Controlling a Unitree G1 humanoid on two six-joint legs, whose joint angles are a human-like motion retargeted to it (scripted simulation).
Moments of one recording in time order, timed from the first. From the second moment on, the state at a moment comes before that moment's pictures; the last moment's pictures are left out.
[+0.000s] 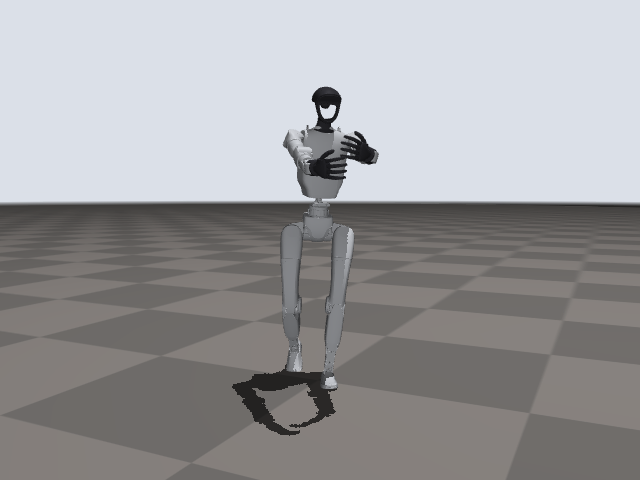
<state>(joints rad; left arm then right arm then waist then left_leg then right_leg) -1.41 0.00 0.28 1.34 -0.16 -0.13 -0.68 -1.22 -0.23 -0.26 1.40 0.21 -0.23 0.31 0.23 -0.02 -0.05 -0.49 -0.10 -0.03 0.31 -0.16 0.14 -0.40 -0.02 -0.16 0.88 0.07 0.02</state>
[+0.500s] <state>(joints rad) -1.41 -0.03 0.27 1.36 -0.17 -0.15 -0.66 -1.21 -0.28 -0.26 1.41 0.25 -0.21 0.33 0.20 0.00 0.03 -0.60 -0.09 -0.05 0.19 0.14 -0.01 -0.20 0.07 -0.15 0.34 -0.13 0.03</state>
